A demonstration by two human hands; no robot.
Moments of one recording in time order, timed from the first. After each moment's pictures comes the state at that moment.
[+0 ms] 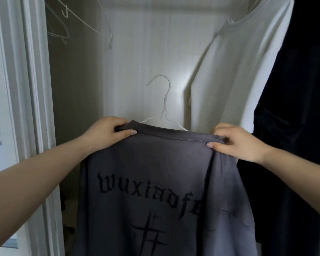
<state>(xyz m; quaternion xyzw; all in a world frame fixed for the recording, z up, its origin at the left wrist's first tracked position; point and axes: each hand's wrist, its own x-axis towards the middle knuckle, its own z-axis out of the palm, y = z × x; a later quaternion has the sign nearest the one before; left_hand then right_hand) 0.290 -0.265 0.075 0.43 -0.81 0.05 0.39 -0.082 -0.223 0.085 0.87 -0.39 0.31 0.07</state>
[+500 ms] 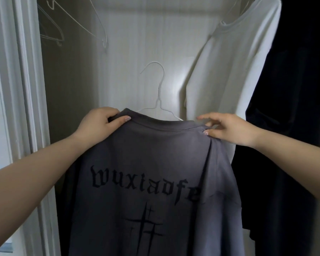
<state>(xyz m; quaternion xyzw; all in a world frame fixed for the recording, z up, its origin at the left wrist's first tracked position) 0.286 -0.260 0.090 0.41 -0.77 0.11 0.48 -0.082 -0.230 0.115 0.83 -0.46 0.31 0.00</state>
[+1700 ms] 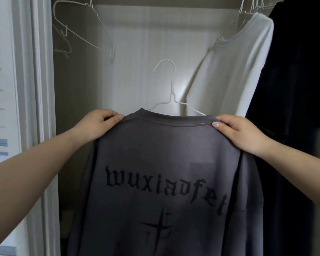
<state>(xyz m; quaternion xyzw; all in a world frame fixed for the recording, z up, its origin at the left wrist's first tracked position) 0.299 -0.251 0.120 0.46 -0.76 -0.01 0.46 -0.093 -0.207 0.125 0.81 -0.42 0.41 0.03</state>
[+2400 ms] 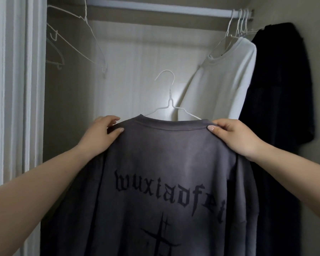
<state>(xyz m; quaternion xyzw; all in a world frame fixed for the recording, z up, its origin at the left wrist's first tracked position) 0.269 -0.266 0.119 0.48 -0.71 0.08 0.51 -0.088 -0.197 0.152 0.75 -0.47 0.46 0.00</state>
